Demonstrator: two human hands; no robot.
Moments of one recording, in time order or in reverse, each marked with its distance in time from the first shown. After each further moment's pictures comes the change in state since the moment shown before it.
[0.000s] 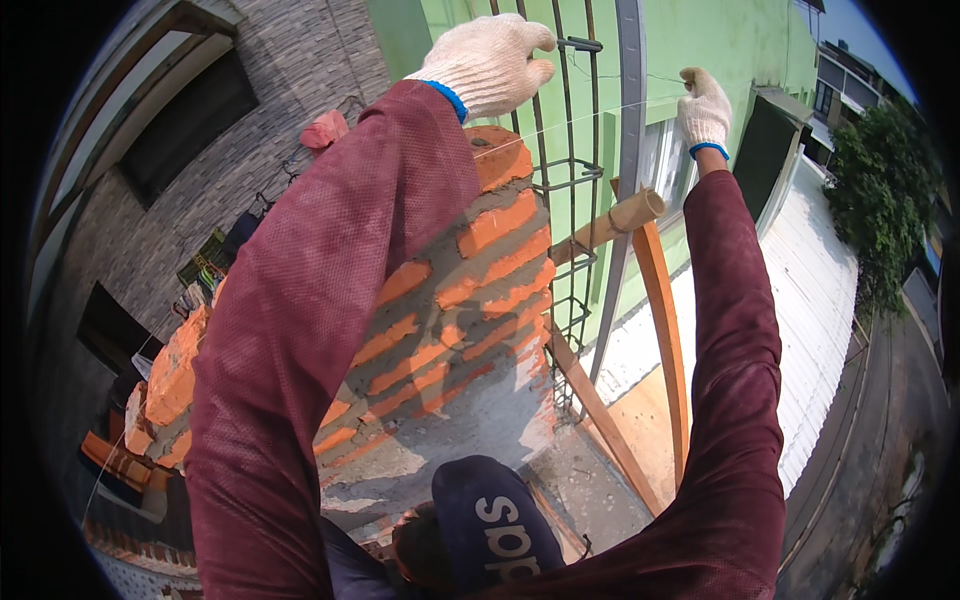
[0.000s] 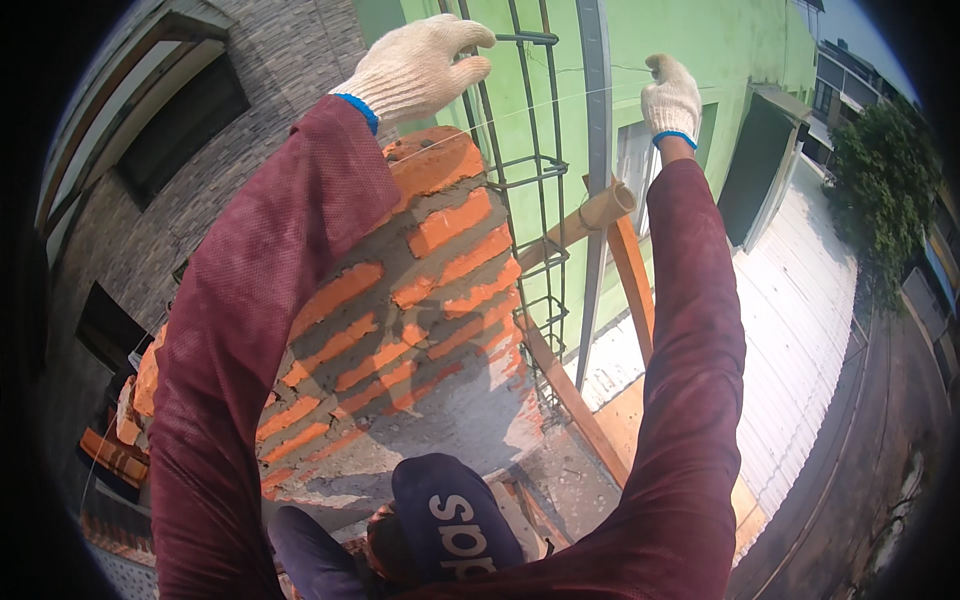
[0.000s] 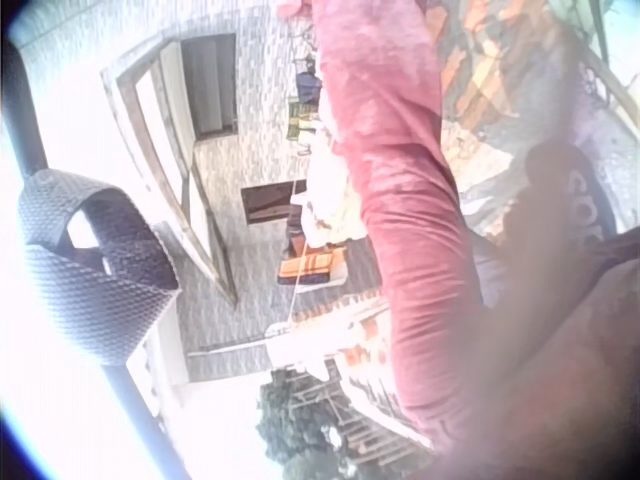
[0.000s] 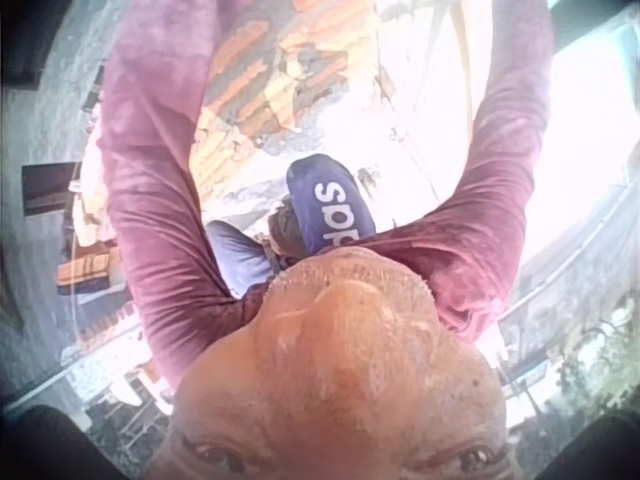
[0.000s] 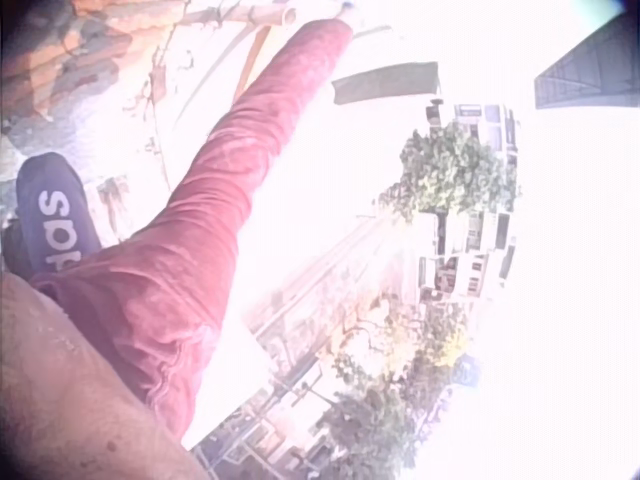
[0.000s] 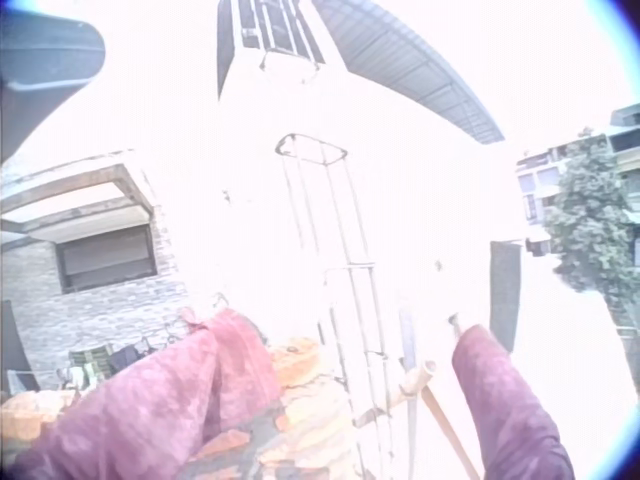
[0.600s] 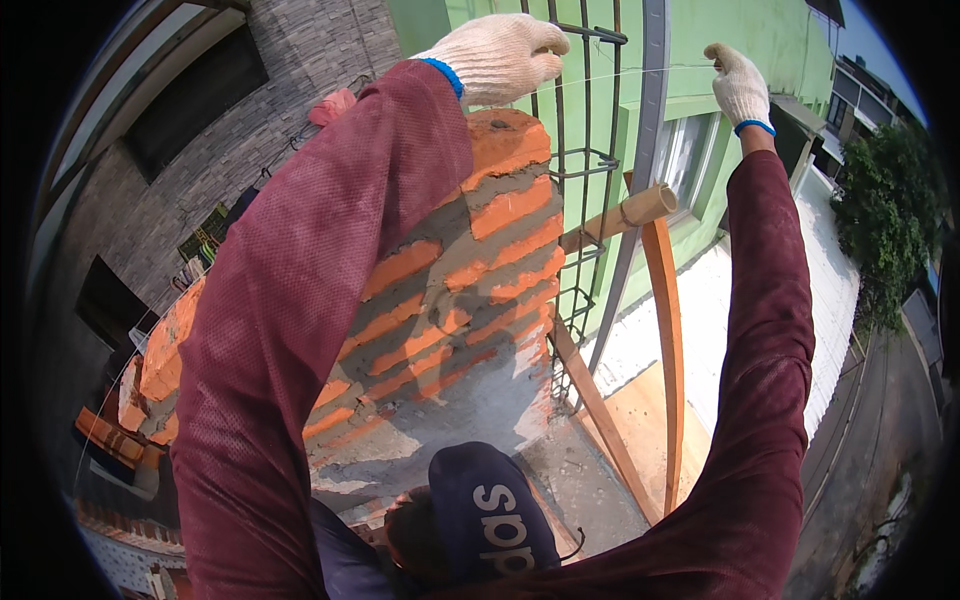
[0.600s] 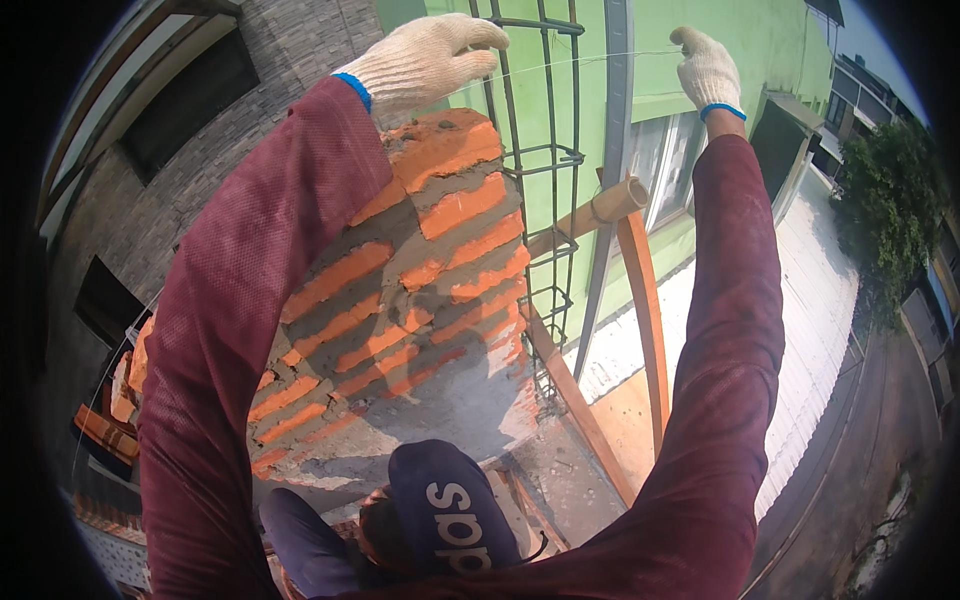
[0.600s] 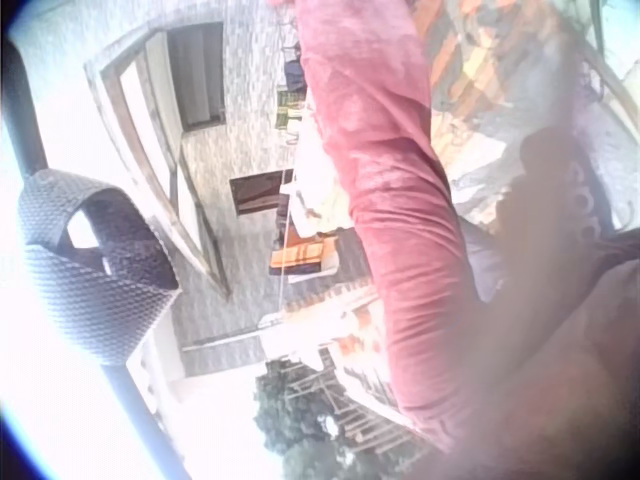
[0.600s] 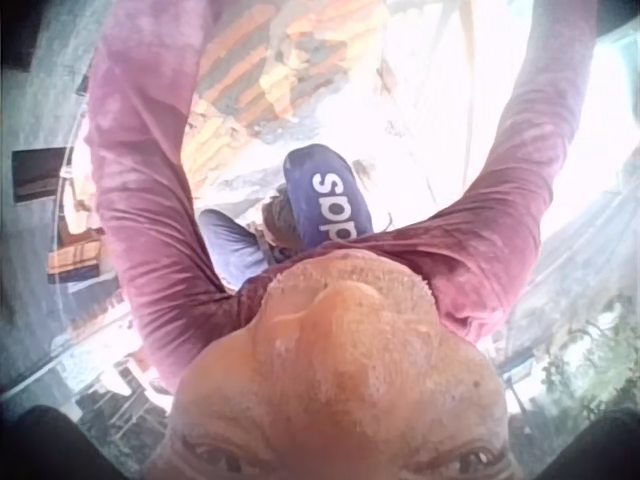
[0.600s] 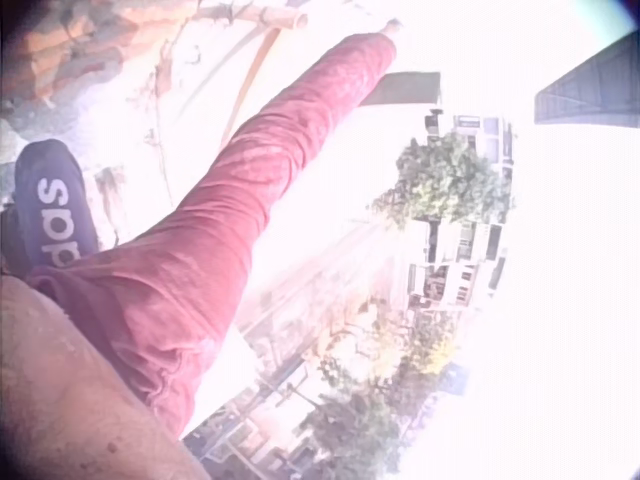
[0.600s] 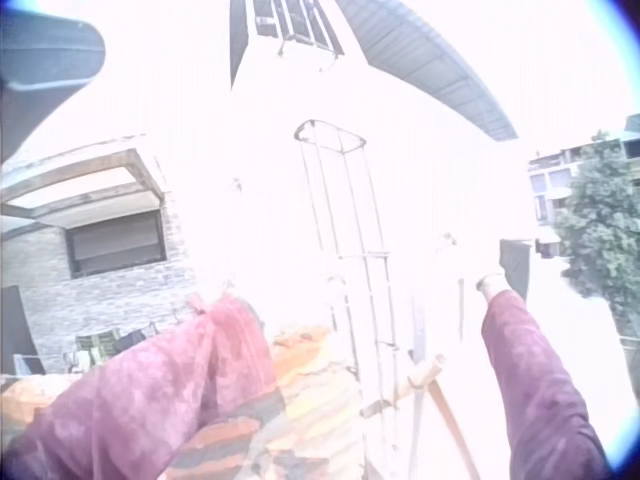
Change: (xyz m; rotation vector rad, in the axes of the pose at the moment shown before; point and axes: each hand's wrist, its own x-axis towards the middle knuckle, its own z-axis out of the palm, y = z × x) left_hand -0.021 -0.012 -0.002 -0.183 -0.054 0.051; right_hand 0.052 -0.005 -0.030 -0.187 -0.173 -0.262
